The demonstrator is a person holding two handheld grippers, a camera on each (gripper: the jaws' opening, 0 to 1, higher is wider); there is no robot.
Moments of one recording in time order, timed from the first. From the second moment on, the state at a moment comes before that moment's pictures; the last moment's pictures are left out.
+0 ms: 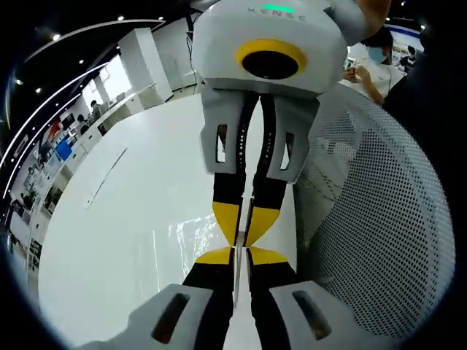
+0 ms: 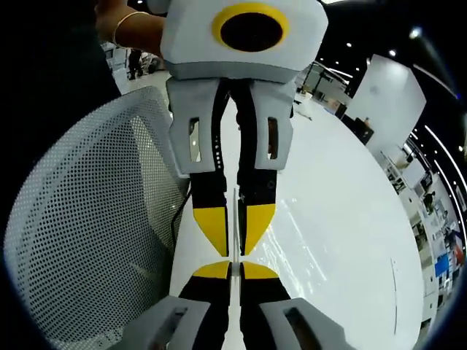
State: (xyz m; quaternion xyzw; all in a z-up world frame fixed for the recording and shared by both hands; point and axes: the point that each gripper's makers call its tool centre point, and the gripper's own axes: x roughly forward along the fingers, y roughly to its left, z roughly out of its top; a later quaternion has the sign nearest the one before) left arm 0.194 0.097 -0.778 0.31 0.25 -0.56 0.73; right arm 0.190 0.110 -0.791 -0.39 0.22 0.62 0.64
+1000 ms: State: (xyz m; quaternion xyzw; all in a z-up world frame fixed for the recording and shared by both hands) left arm 0.197 0.096 -0.777 0.33 0.23 -0.55 0.73; right arm 0.192 0.102 -0.791 -0.37 0.23 0.62 0.65
